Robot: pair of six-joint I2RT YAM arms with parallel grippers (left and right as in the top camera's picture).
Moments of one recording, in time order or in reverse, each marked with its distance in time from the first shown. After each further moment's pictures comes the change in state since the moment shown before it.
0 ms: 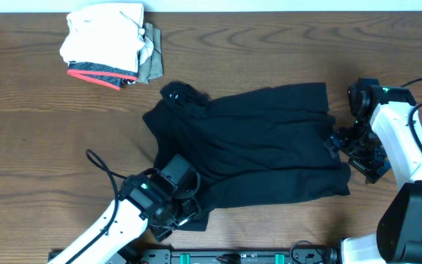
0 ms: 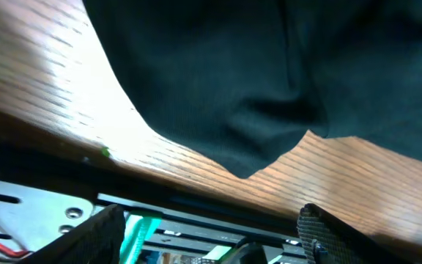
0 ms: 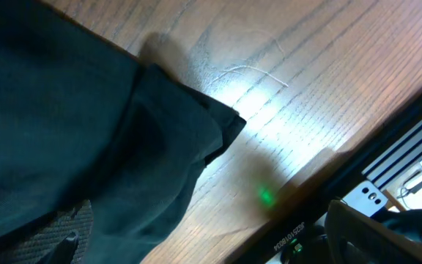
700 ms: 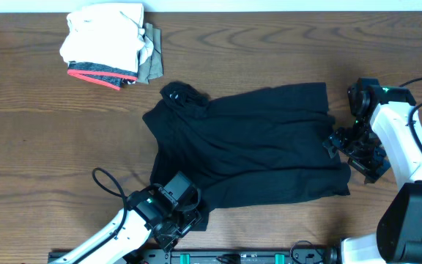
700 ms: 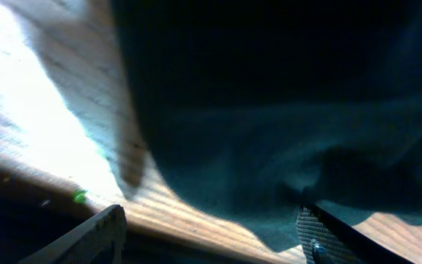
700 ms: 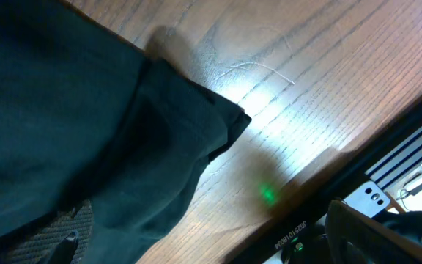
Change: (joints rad) left arm -0.037 0.000 -0.229 0.267 0.018 -0.224; right arm 0.000 0.000 0.000 0.000 -0.014 -0.014
